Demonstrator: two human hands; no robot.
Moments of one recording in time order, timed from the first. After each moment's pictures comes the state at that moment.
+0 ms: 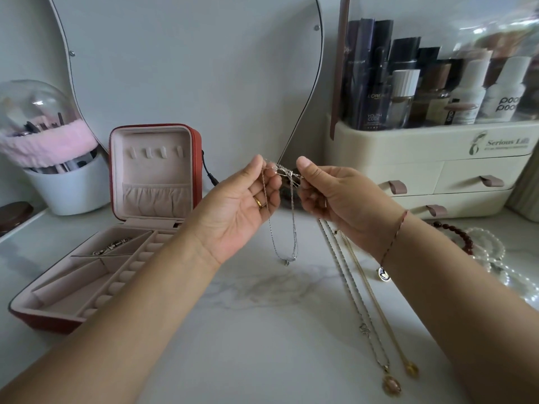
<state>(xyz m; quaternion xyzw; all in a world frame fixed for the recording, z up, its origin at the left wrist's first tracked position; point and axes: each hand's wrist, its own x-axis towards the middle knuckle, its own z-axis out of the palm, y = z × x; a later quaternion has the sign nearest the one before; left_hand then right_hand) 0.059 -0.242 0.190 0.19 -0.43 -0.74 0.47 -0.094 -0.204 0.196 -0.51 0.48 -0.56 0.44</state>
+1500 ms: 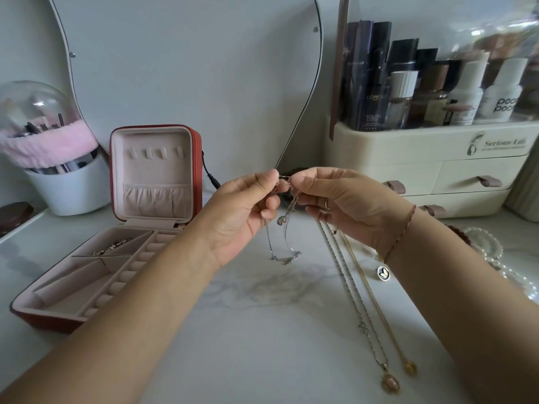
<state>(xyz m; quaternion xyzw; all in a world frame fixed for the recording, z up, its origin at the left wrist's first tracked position) 0.055 -0.232 0.190 0.27 -0.50 -0.68 0.47 -0.105 -0.202 0.198 -0.52 0.45 -0.51 0.52</state>
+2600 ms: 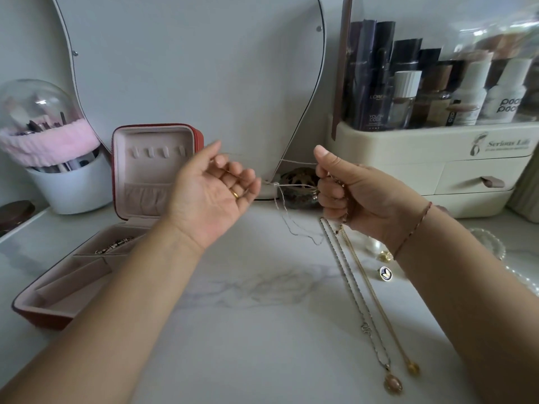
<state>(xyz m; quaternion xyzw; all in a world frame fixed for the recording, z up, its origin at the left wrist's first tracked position) 0.080 -0.249 0.207 0.24 -0.33 -0.74 0.54 -0.114 -0.201 0.204 -0.47 0.42 -0.54 0.56</state>
